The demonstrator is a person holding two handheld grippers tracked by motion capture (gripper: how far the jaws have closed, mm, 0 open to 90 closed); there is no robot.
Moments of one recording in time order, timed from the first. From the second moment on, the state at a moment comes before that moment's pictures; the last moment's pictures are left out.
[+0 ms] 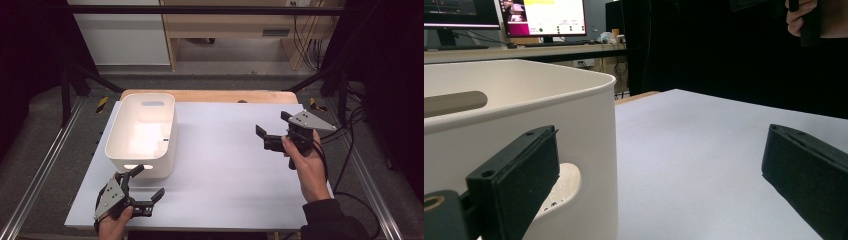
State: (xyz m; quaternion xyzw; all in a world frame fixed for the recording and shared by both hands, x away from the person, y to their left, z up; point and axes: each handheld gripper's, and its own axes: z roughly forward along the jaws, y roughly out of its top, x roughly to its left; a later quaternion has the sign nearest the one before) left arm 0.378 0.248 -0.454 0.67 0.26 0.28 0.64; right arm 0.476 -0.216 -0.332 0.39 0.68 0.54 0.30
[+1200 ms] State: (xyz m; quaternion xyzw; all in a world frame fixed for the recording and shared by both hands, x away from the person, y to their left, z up) left arm 0.376 0.267 -0.453 0.65 0.28 0.29 0.65; right arm 0.429 -0.285 -0.374 0.41 0.65 0.54 0.33
